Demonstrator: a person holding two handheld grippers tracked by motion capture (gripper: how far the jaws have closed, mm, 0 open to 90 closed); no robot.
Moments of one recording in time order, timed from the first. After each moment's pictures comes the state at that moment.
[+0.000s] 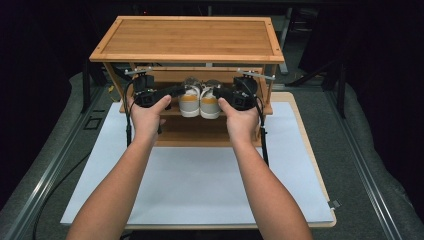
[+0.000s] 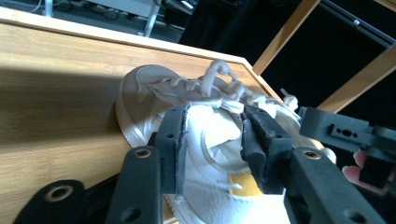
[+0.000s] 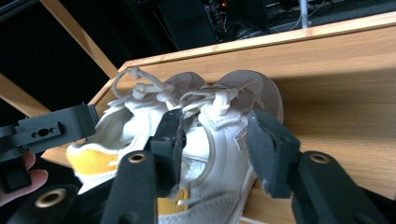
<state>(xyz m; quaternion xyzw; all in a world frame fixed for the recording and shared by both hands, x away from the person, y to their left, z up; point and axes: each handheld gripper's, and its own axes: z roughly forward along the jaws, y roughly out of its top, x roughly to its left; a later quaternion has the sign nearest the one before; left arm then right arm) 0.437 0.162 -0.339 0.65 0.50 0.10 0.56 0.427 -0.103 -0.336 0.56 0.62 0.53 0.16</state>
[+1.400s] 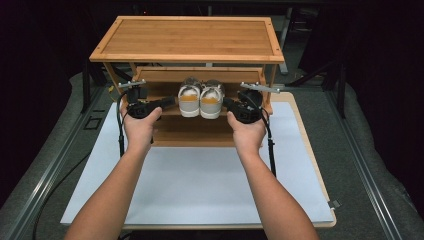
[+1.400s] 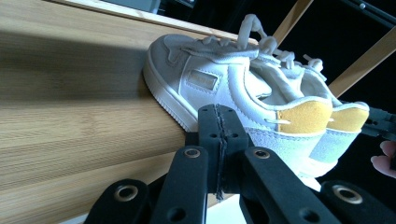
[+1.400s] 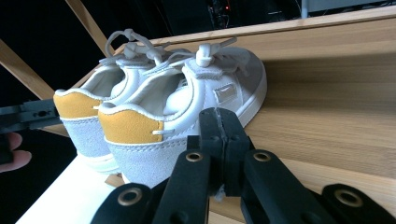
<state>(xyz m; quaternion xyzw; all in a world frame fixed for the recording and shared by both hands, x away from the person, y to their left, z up) 0.429 0.182 -0.367 0.66 0.50 0.09 0.56 0.407 -0.117 -0.358 0.53 0.65 0.52 0.18</state>
